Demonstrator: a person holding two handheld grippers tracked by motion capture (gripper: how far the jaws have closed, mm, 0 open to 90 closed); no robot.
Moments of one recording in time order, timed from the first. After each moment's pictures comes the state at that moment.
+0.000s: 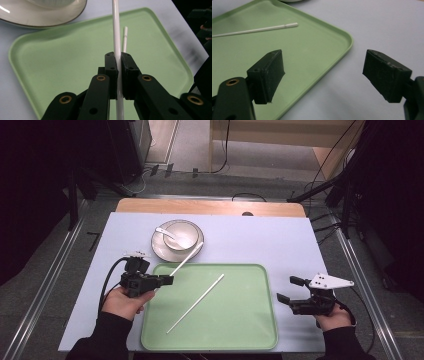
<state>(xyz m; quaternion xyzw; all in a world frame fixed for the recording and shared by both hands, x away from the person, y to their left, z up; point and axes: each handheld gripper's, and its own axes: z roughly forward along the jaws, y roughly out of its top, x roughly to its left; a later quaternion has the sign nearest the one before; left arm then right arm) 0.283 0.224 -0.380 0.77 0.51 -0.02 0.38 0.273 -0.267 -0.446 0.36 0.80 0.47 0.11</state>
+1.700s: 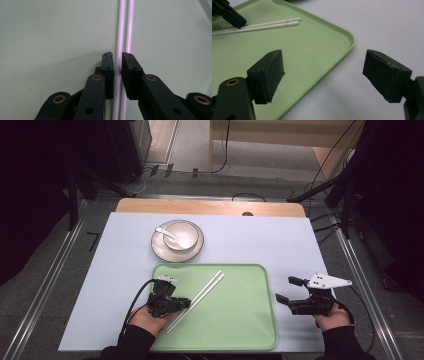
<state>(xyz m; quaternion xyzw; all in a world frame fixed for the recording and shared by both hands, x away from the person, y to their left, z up) 0.269 0.178 -0.451 0.81 0.50 -0.04 0.31 0.275 -0.265 -0.446 0.35 0.80 0.47 0.11</state>
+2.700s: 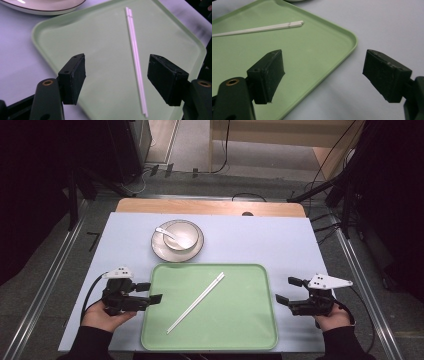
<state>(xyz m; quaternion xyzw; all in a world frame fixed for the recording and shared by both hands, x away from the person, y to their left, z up) 0.251 0.282 -0.399 0.80 0.43 0.04 0.40 0.274 -0.265 -0.447 0.35 0.80 0.48 0.10</state>
